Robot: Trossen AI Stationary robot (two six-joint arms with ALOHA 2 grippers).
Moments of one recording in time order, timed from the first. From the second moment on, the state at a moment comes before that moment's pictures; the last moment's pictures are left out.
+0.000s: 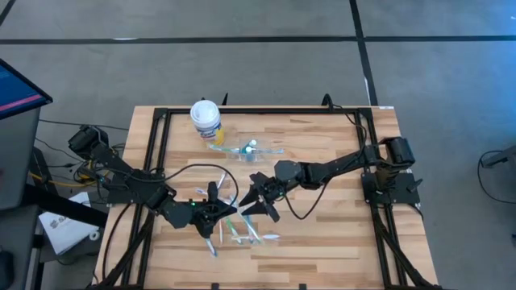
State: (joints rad) left arm -0.62 1.28 0.75 0.13 -0.70 0.65; right arm 0.12 1.83 1.08 0.59 -0.40 0.45
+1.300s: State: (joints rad) left arm -0.62 1.28 0.74 0.13 -0.70 0.64; right arm 0.09 2.01 1.28 0.50 -0.63 0.45
